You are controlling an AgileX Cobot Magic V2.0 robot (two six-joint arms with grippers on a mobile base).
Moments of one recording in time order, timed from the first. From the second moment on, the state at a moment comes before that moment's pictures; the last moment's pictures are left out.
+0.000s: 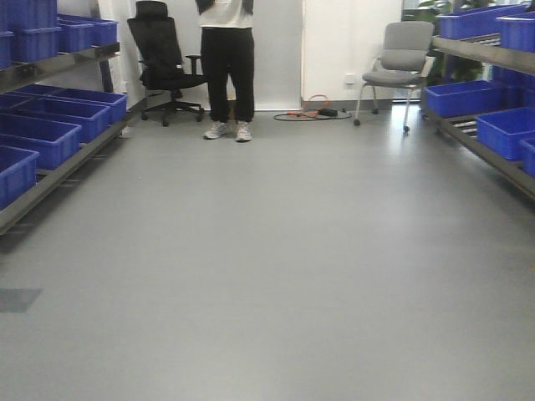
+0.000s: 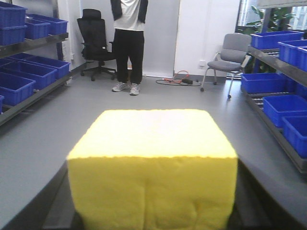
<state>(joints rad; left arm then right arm) -0.01 0.00 0.01 0.14 0.06 -0.09 0.07 0.19 -0.36 0.08 0.21 -0.09</state>
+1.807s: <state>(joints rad) -0.01 0.00 0.01 0.14 0.06 -0.09 0.07 0.19 -0.36 0.08 0.21 -0.09</state>
